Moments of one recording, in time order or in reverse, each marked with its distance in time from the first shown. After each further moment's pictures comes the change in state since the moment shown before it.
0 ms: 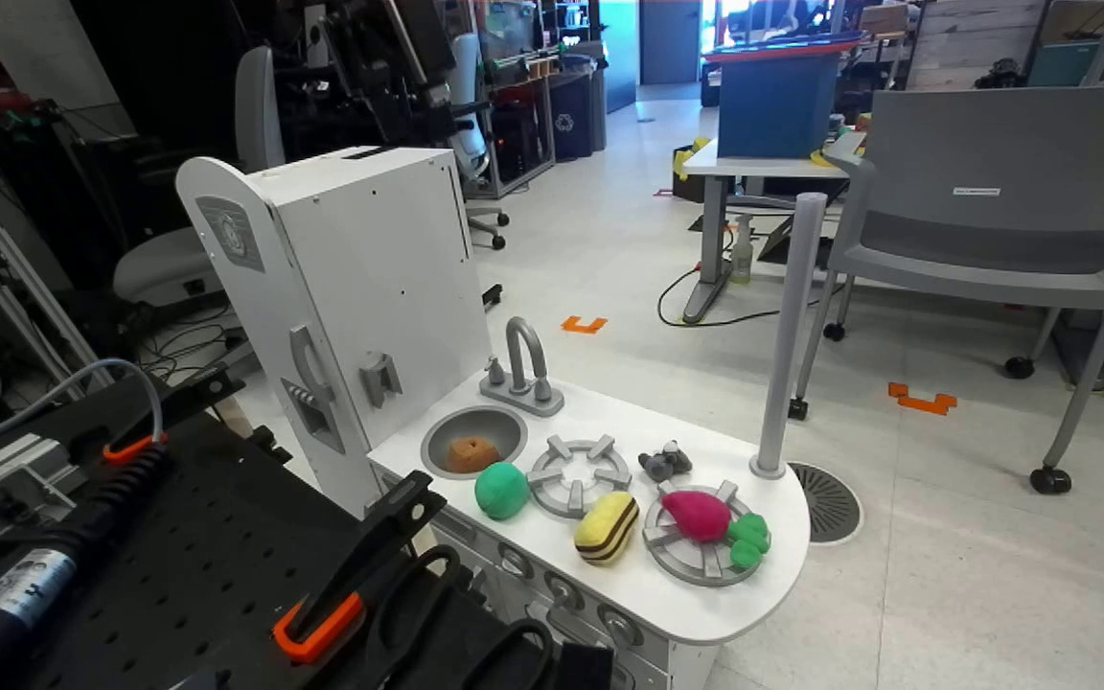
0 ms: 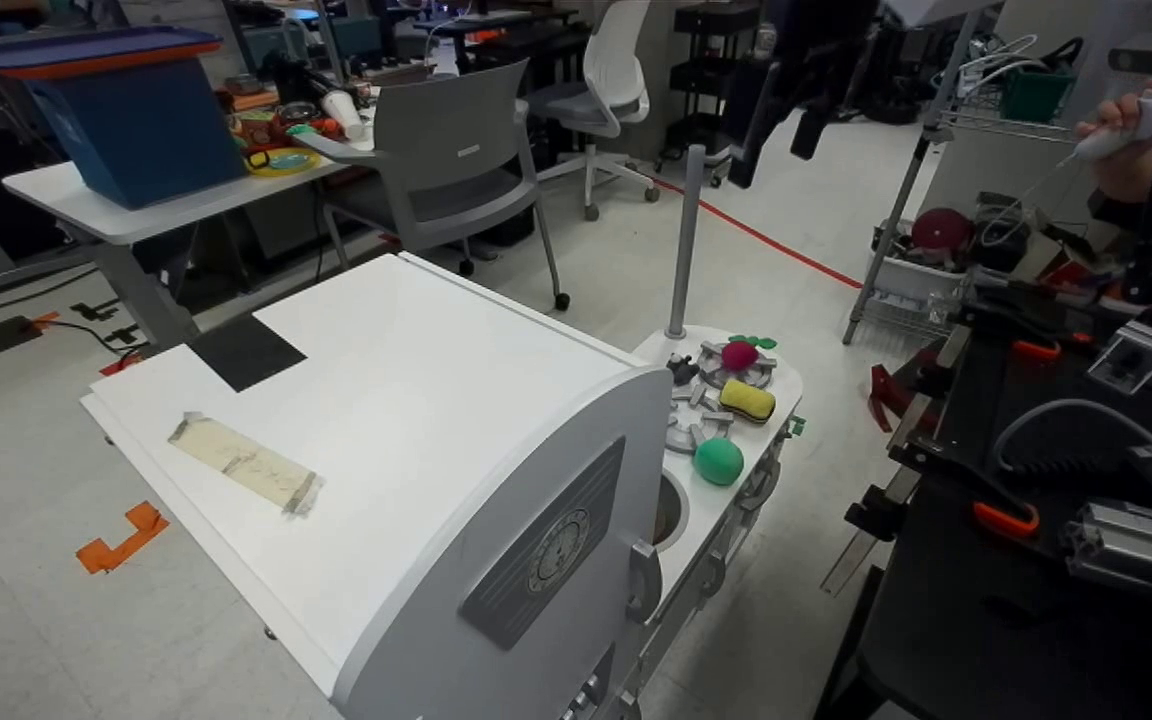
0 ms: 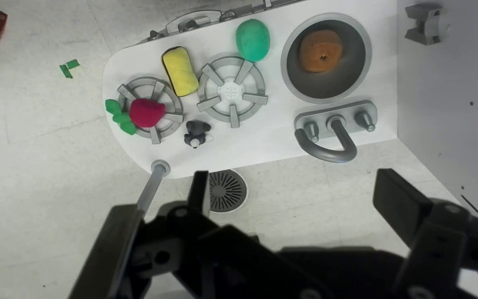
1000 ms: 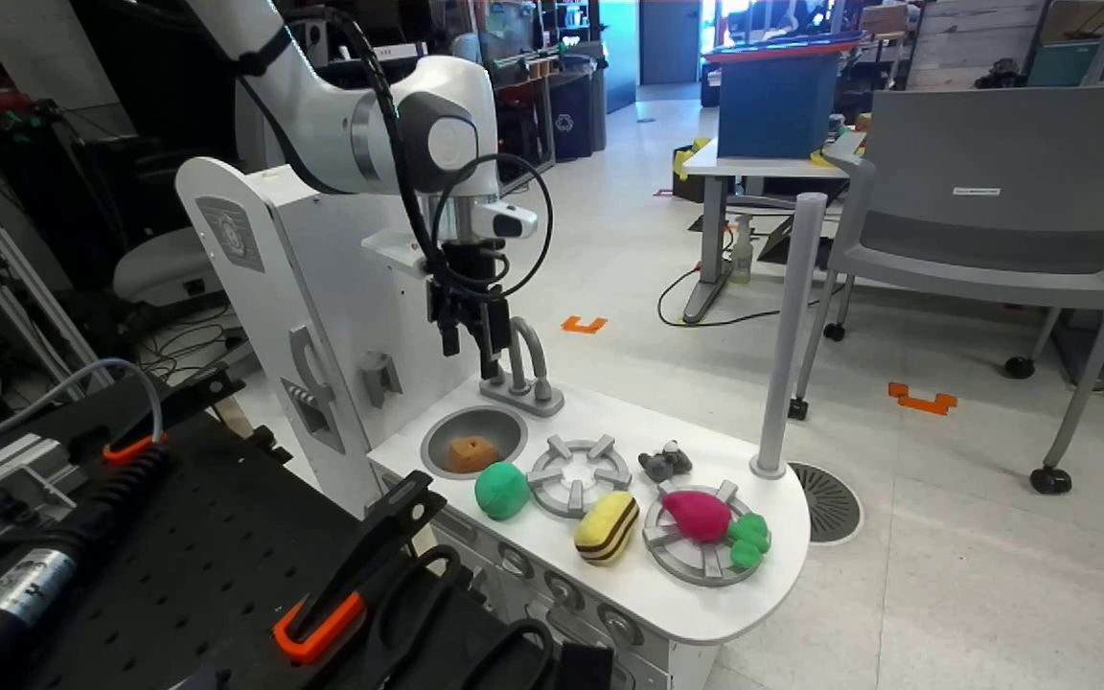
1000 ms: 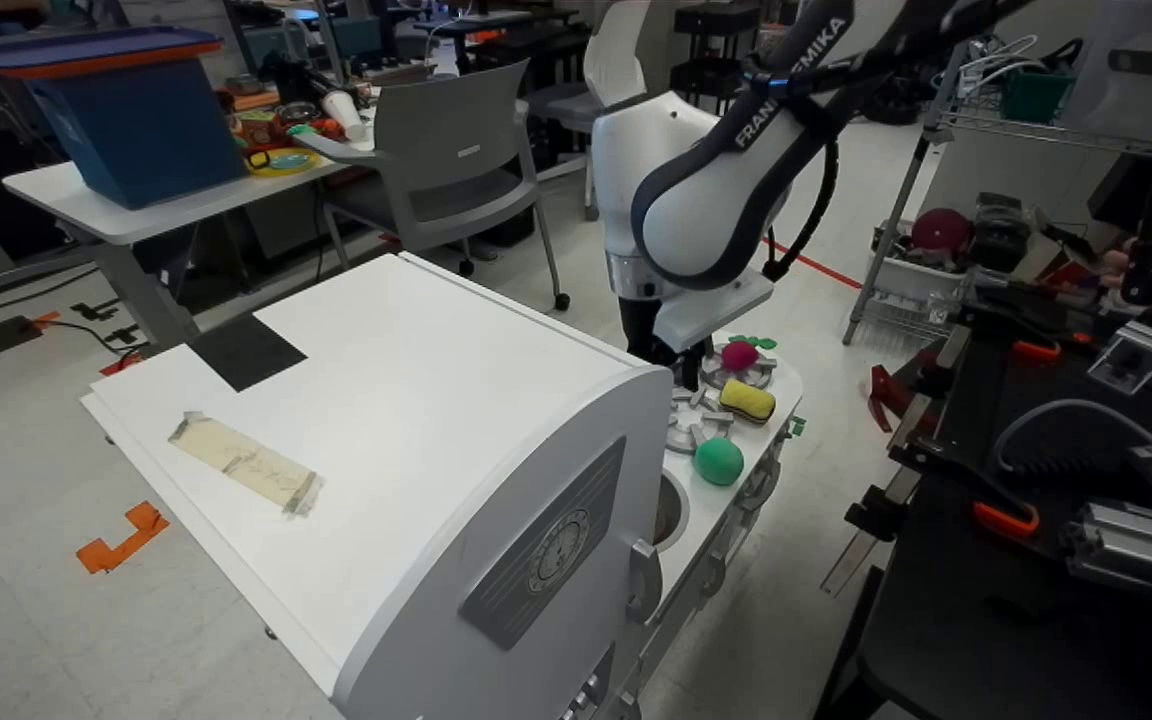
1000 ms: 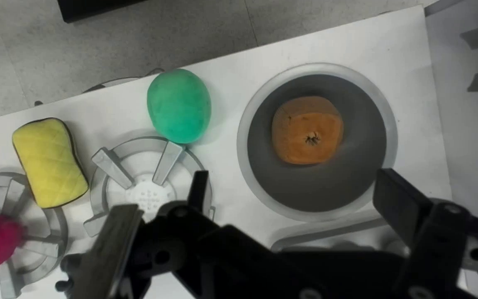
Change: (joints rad) arm 0.148 0.878 -0.083 0.699 0.187 -0.131 -0.089
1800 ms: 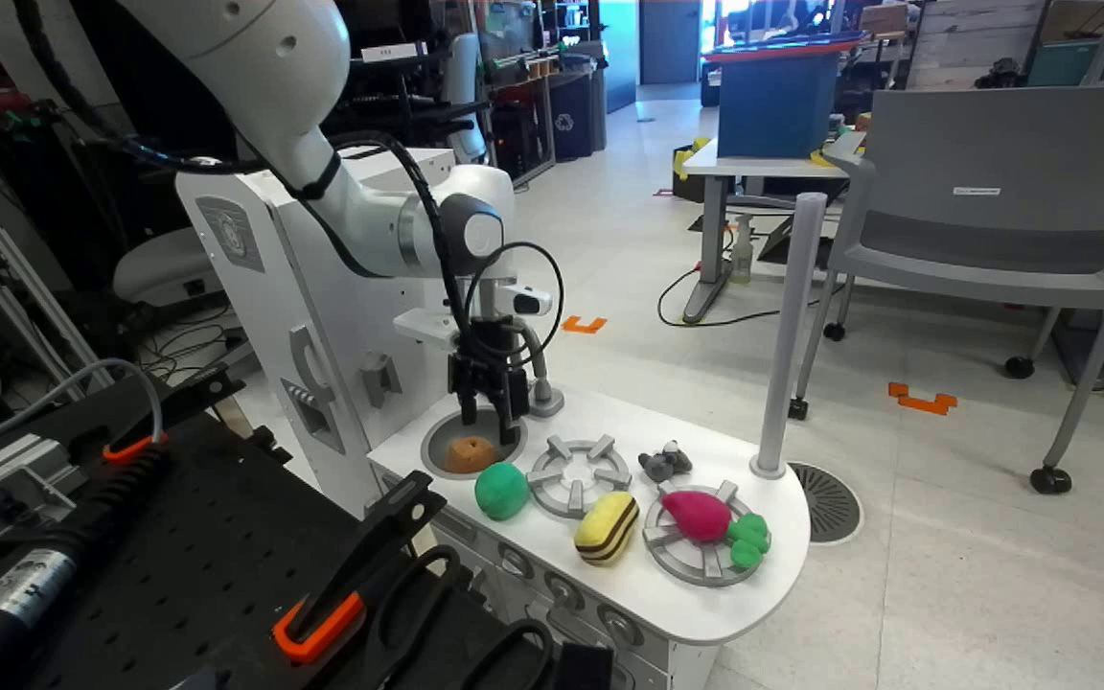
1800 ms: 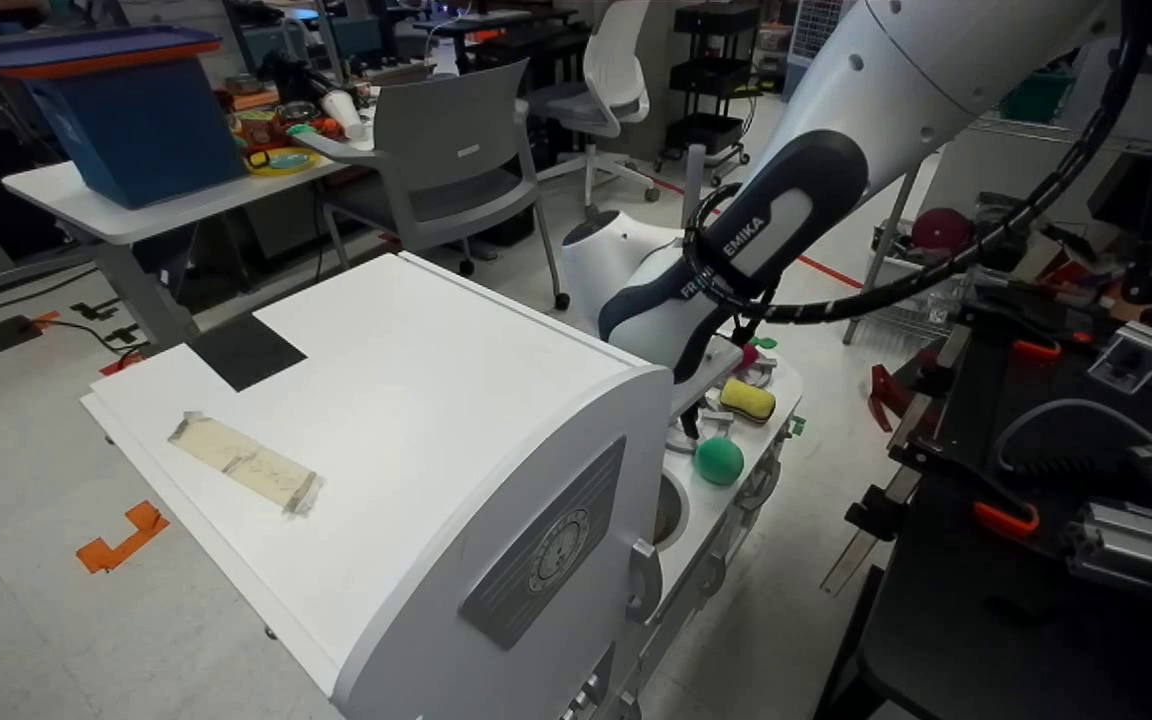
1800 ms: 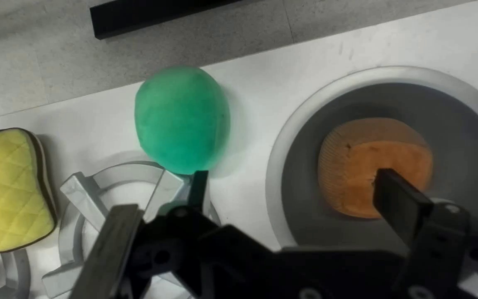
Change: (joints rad) arm 0.068 0.366 -0.077 0.422 -0.003 -0.196 0.002
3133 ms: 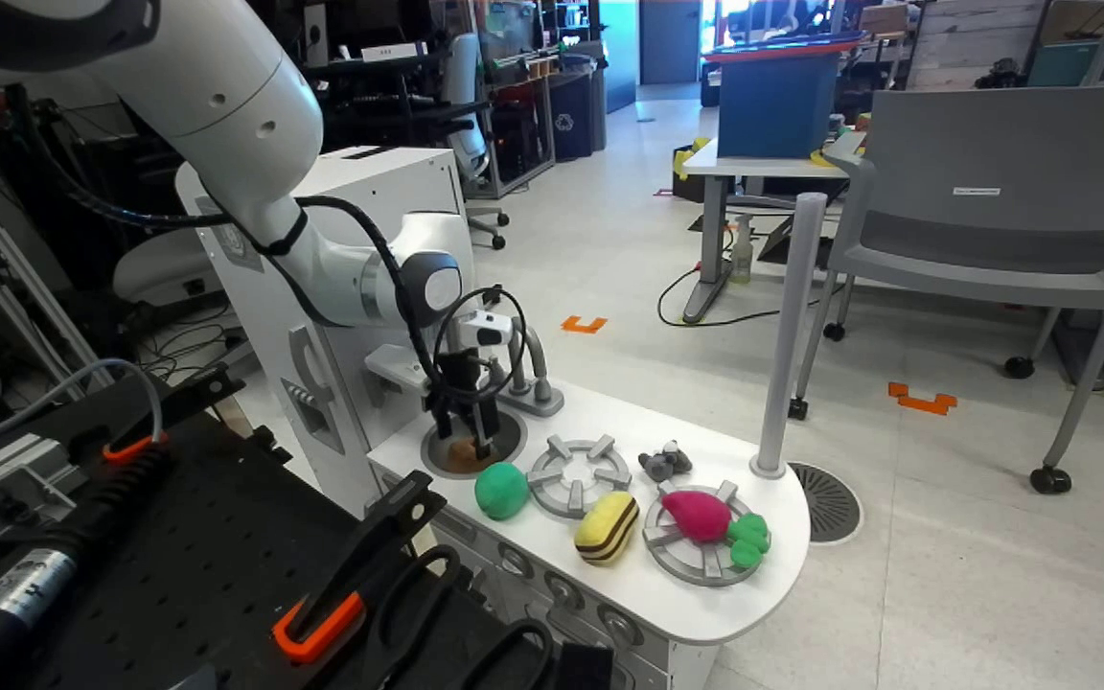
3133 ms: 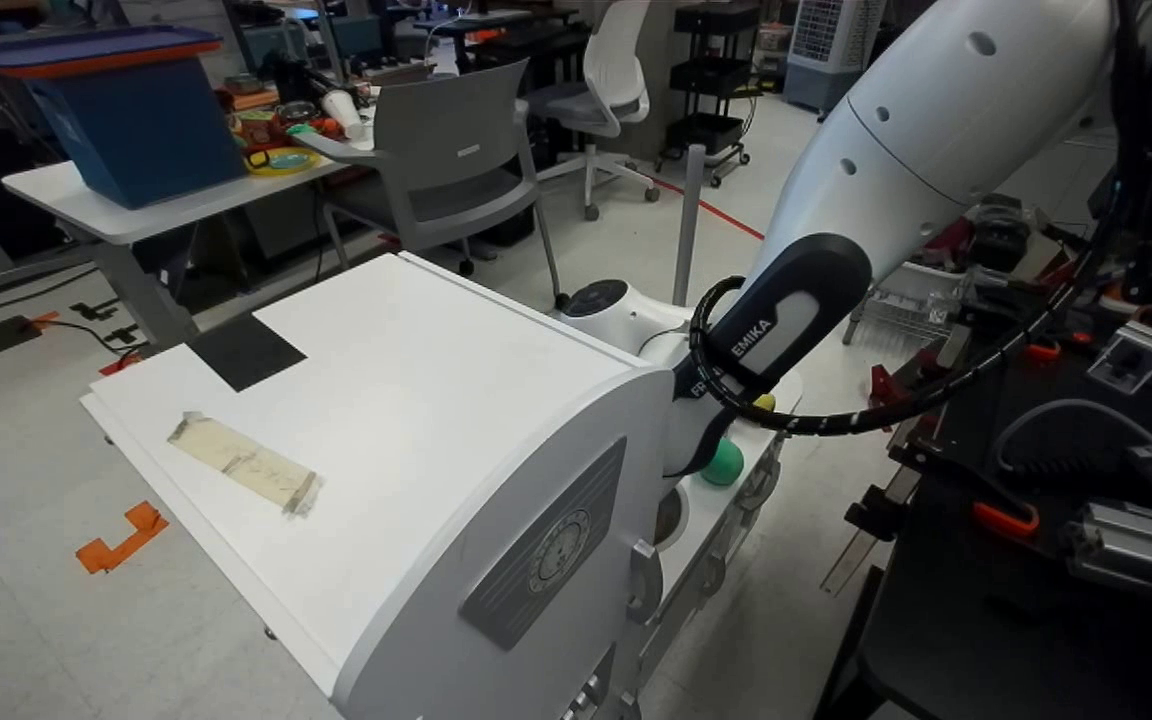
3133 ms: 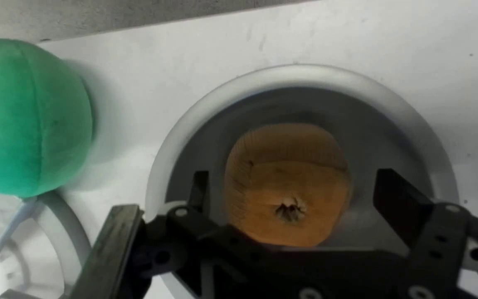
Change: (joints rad) arm 0.074 0.106 0.019 0.026 0.004 0.226 -0.009
